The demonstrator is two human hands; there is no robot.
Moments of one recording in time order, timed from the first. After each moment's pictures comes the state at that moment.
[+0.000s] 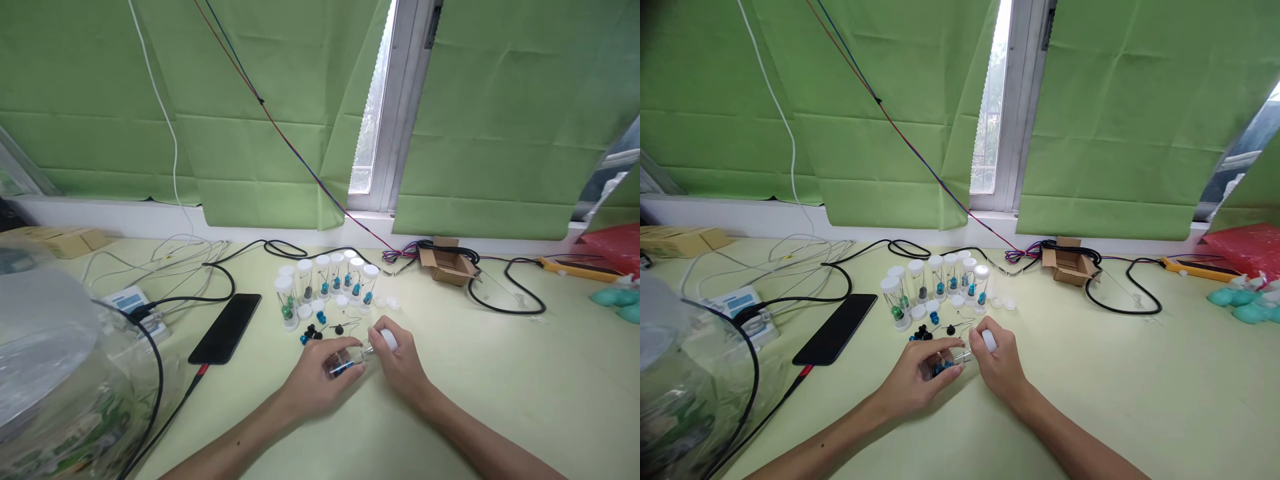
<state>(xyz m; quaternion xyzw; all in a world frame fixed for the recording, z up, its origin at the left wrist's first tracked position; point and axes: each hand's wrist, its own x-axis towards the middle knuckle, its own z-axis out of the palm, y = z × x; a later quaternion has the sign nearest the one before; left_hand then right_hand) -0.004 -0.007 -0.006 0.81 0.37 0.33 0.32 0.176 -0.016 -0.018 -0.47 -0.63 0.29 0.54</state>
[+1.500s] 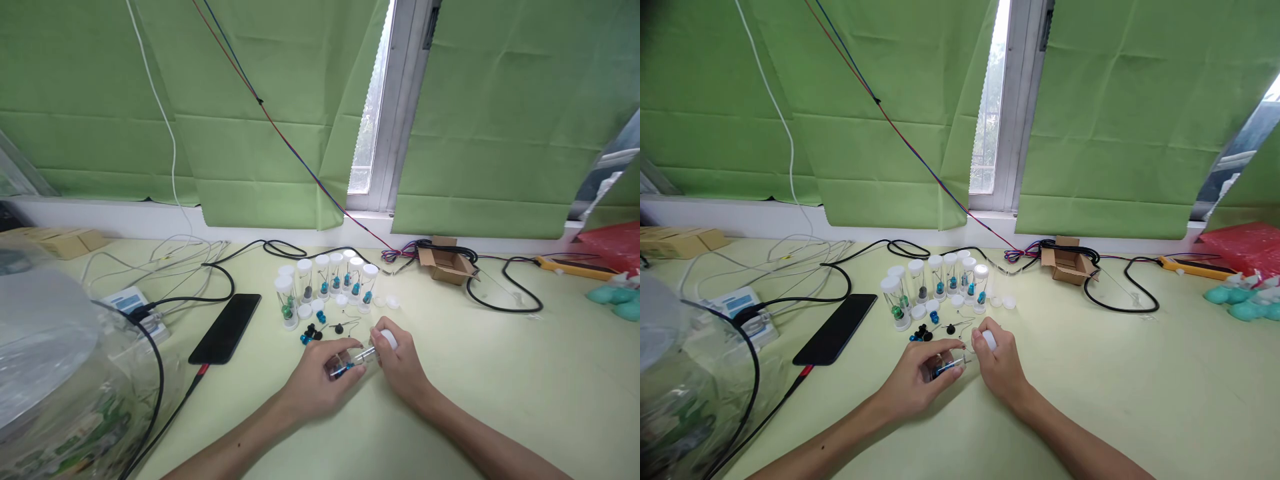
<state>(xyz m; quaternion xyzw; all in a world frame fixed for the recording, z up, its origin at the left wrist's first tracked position) -0.005 -0.010 -0.005 0.80 0.37 0.32 0.35 0.176 -0.020 -0.023 -0.48 -0.62 0.31 0.54</state>
